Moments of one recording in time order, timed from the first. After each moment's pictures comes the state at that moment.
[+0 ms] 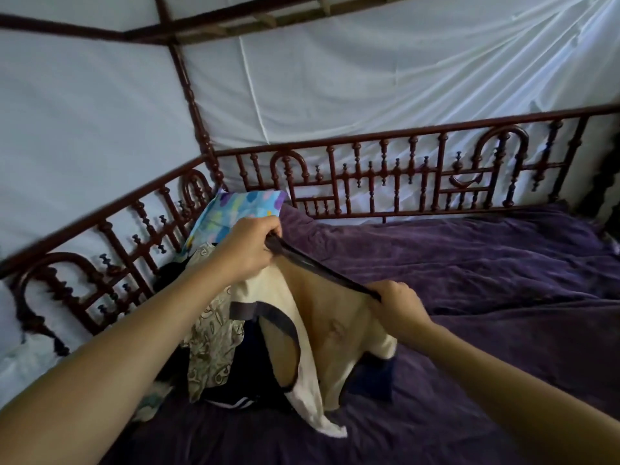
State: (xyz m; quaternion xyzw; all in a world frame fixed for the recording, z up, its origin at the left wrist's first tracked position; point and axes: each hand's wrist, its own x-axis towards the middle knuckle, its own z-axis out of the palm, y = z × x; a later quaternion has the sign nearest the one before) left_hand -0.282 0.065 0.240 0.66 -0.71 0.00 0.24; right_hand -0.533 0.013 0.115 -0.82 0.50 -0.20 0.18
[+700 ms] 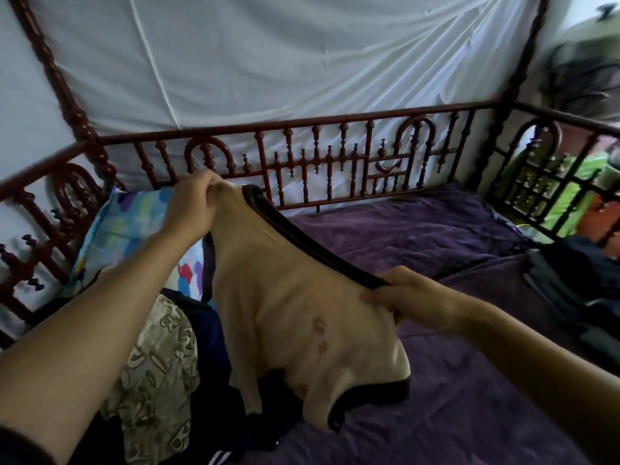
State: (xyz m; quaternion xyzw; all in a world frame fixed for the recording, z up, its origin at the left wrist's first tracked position) left_hand -0.137 -0.109 0.210 0.58 -0.71 0.03 0.39; right_hand -0.479 0.008 0.175 -0.64 0.46 -0.23 0.57
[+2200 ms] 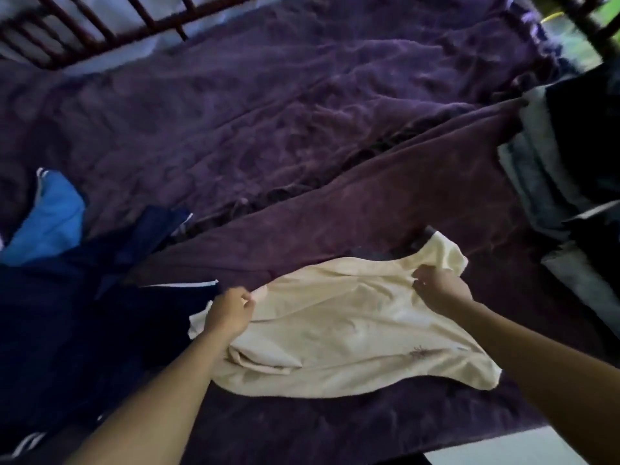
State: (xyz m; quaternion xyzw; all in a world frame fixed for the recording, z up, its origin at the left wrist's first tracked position) left_hand -0.609 -0.190 -0.220 0.78 -0.51 -0.35 -0.09; right_hand -0.989 -0.187 -0.248 -0.52 0.76 0.10 0.38
